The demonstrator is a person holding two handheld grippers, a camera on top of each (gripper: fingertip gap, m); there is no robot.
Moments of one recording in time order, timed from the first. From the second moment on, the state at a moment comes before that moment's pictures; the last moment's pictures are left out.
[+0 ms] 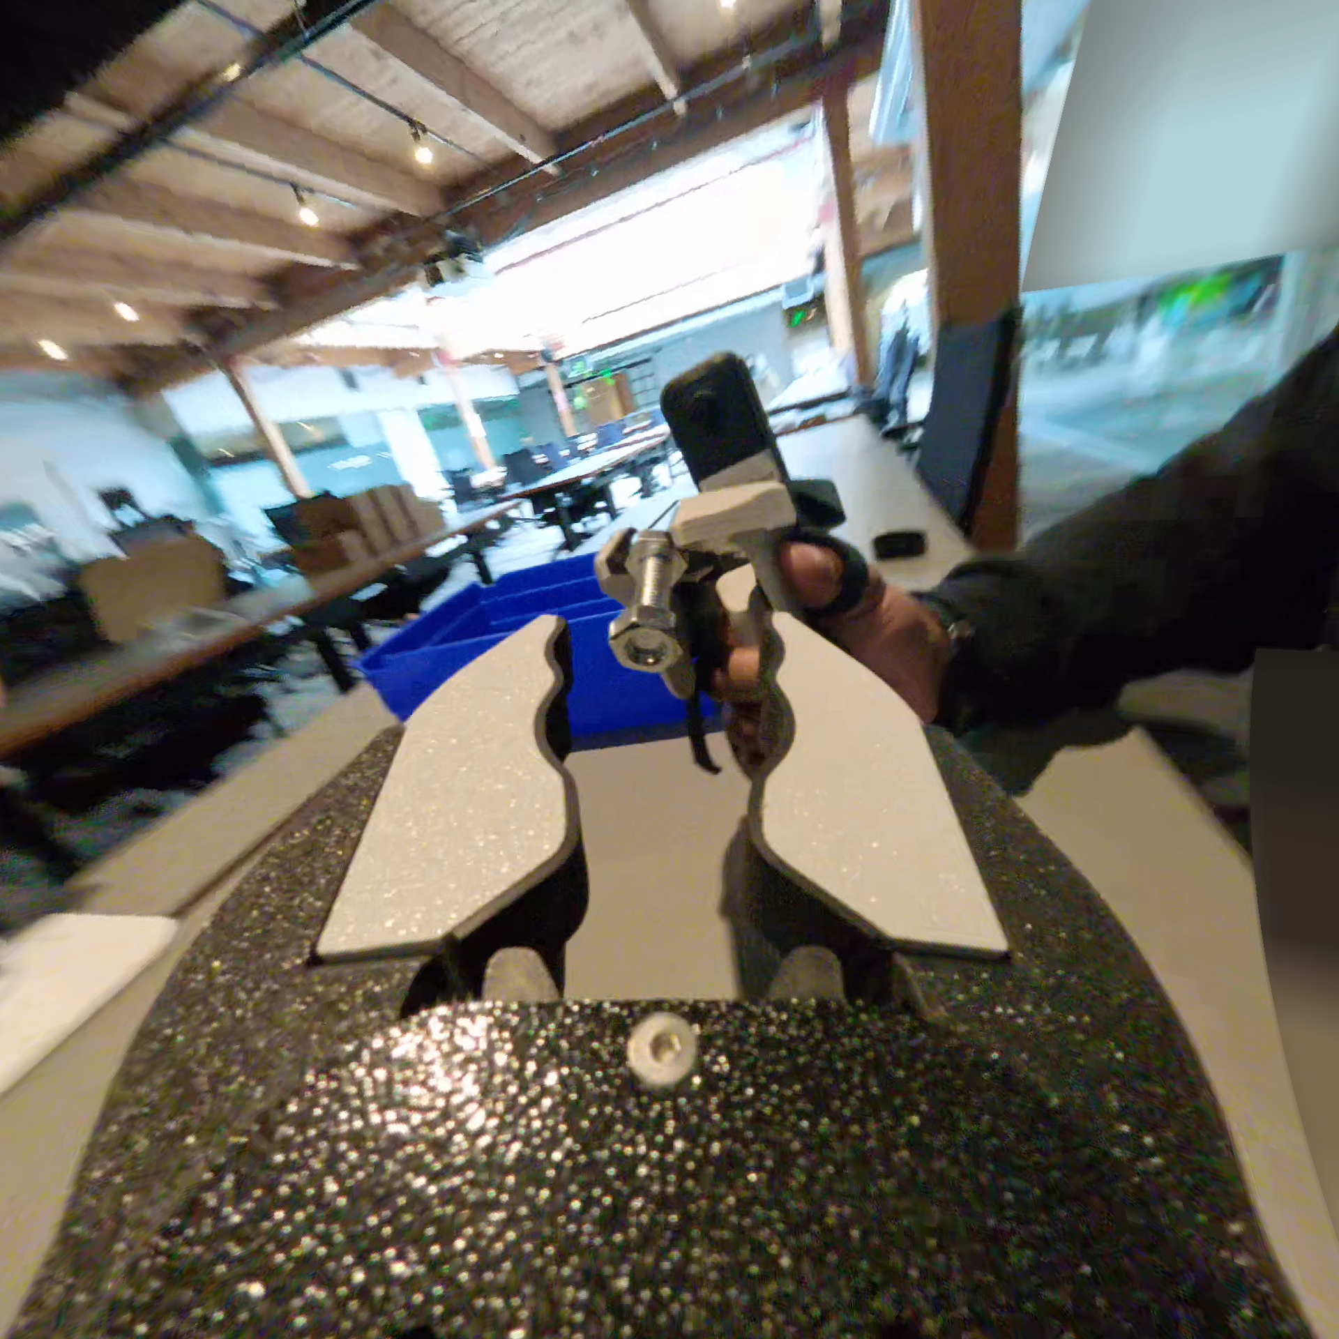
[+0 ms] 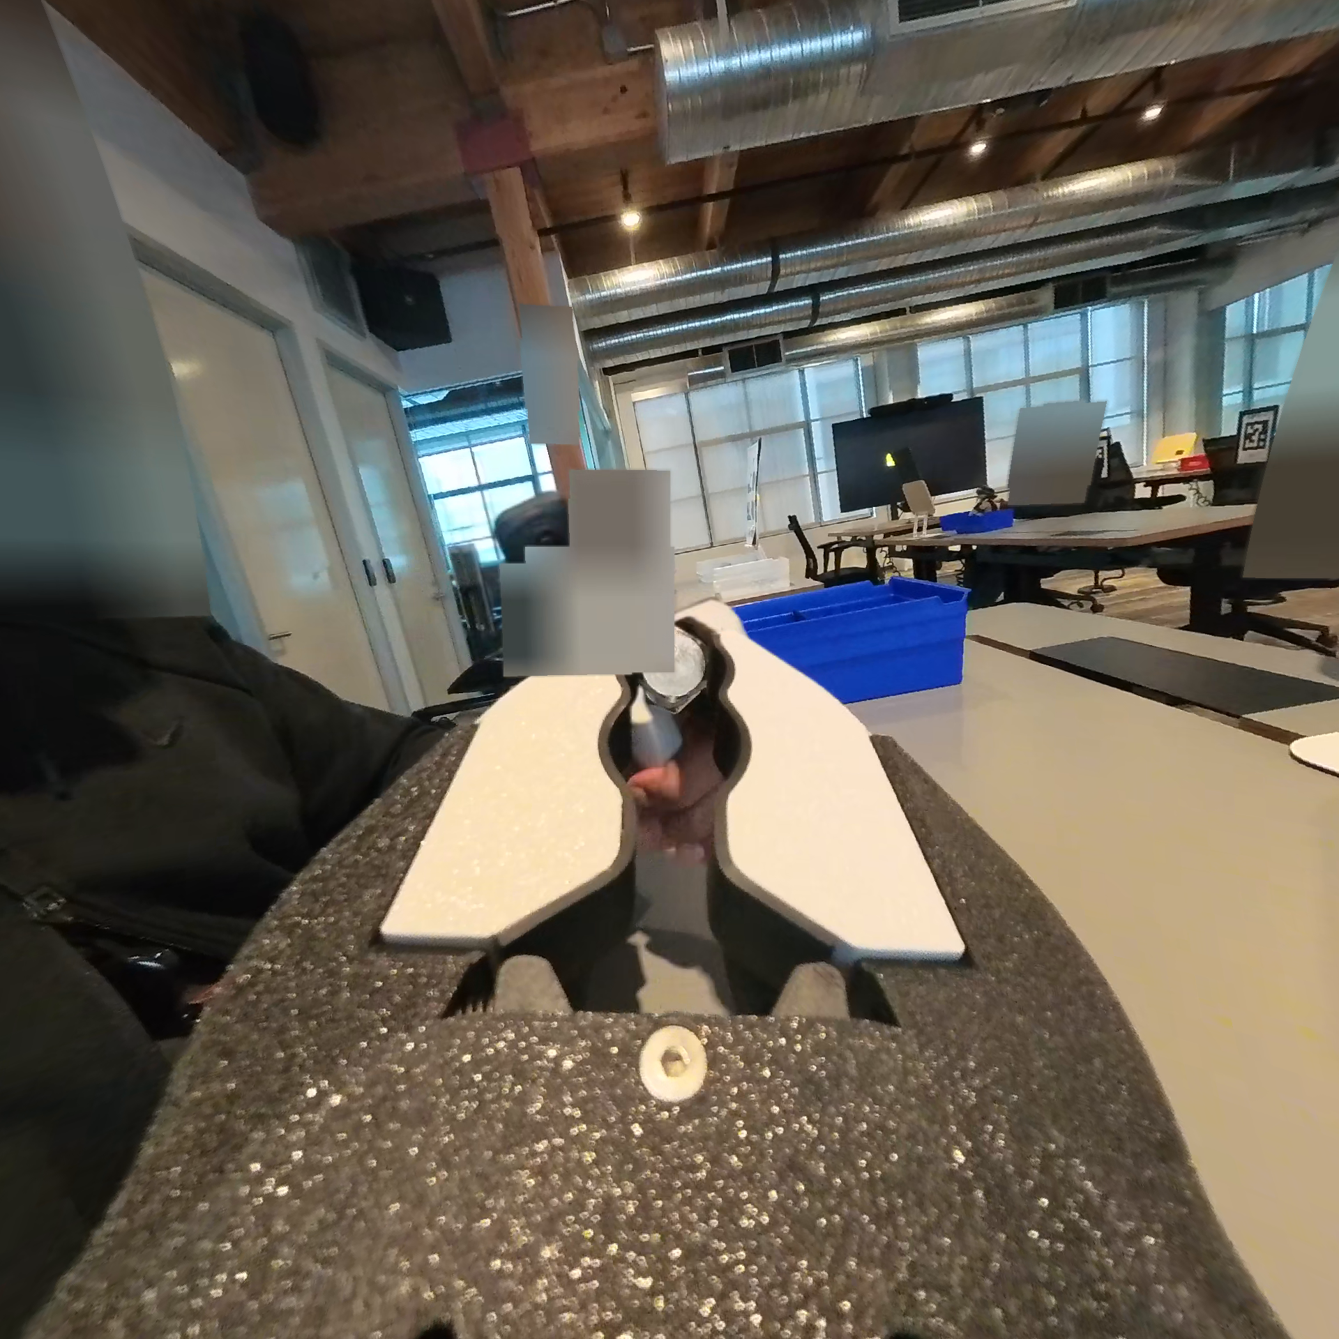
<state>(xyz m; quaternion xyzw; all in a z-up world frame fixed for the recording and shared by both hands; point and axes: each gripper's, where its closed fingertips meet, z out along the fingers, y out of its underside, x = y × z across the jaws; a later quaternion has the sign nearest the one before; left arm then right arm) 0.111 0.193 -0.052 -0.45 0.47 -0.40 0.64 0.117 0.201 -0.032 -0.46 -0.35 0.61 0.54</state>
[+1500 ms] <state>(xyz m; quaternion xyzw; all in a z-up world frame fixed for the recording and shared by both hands) 0.102 0.203 -0.063 -0.34 0.59 0.03 0.73 0.108 0.200 -0.041 -0.47 -0.35 0.61 0.53</state>
